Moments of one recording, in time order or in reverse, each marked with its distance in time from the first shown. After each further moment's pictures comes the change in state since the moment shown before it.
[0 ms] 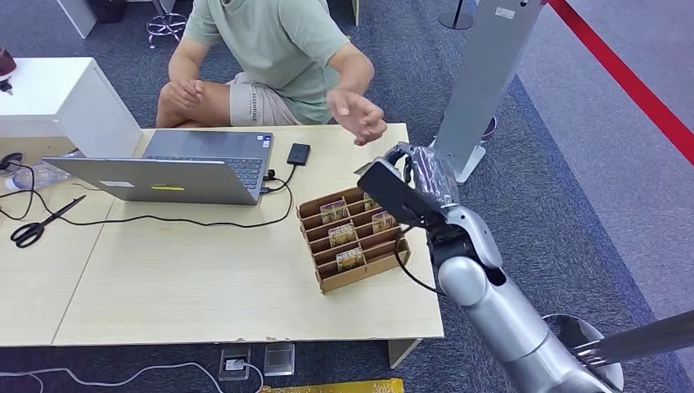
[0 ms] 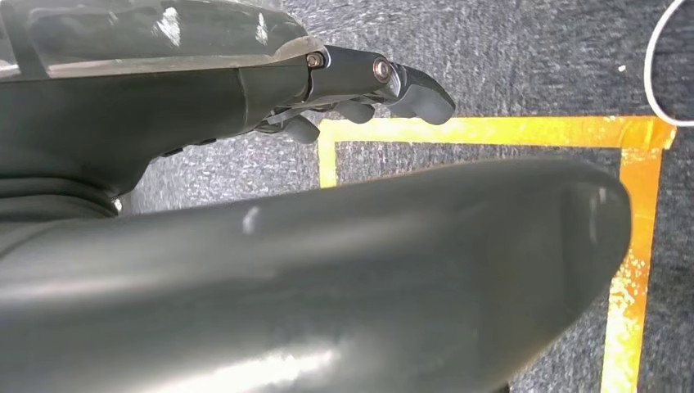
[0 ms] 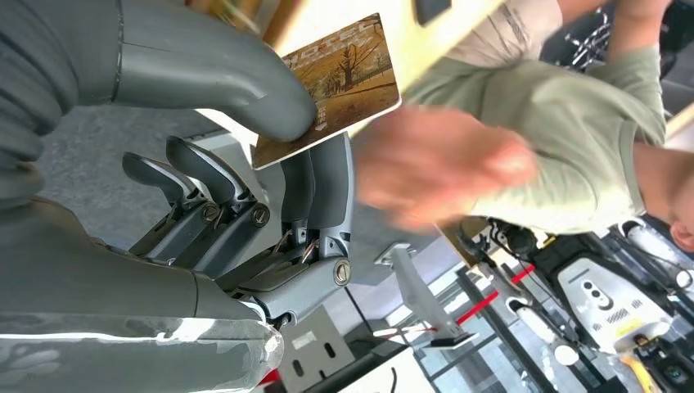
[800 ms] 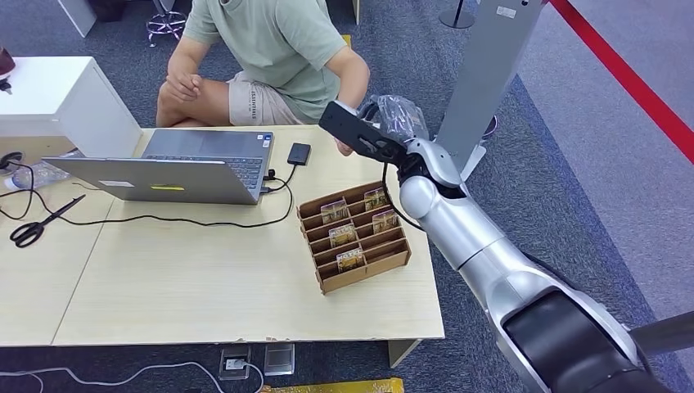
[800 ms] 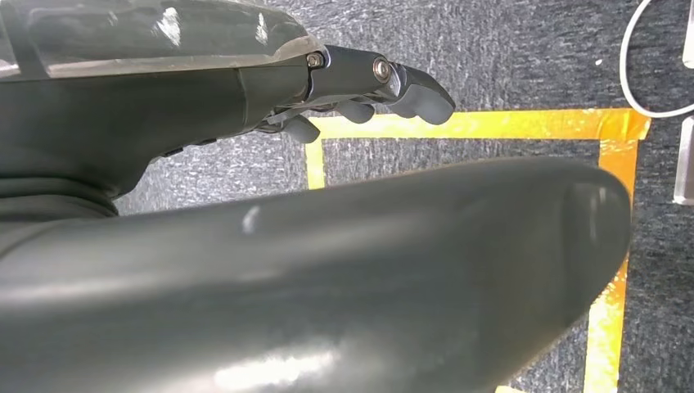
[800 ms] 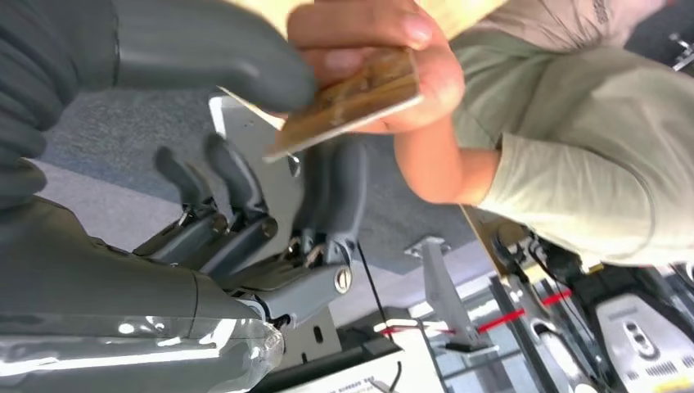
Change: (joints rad) left arm -0.003 0.005 -0.050 0.000 0.050 -0.024 -0.033; right arm -0.406 0.184 0.101 0.667 0.026 -0.012 -0.067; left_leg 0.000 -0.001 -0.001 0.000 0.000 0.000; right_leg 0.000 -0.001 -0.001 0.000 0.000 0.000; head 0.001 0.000
